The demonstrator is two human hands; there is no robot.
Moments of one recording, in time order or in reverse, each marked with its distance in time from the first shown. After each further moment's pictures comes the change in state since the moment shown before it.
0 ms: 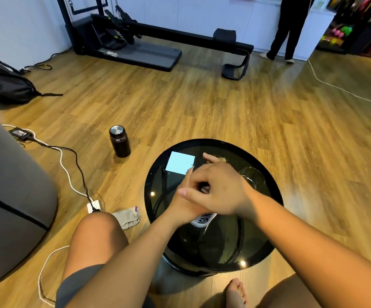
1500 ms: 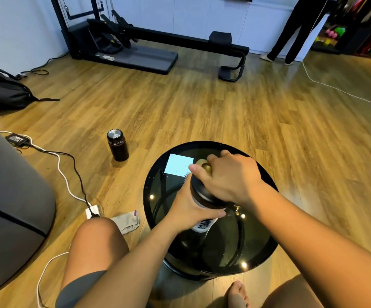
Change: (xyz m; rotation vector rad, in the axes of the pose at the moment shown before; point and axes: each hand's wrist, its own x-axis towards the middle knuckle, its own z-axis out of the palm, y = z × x) left_hand 0.000 -0.014 0.001 -0.052 0.028 -0.045; right_hand 0.013 0.015 -0.007 -0.487 -0.019 0.465
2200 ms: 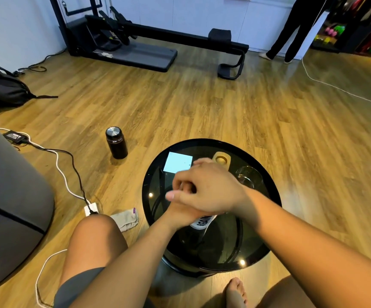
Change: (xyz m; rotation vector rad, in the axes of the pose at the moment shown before) left_hand -0.004 -0.001 0.002 0.121 -0.068 -0.032; right_hand -0.013 -0.026 -0.001 0.340 -0.053 -0.484
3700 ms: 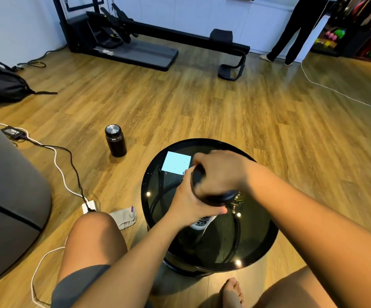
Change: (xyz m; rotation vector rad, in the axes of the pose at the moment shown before) left_hand 0.000 0.006 0.003 -0.101 0.111 0.037; right_hand 0.011 0.004 -0.031 -0.233 -0.313 0.346
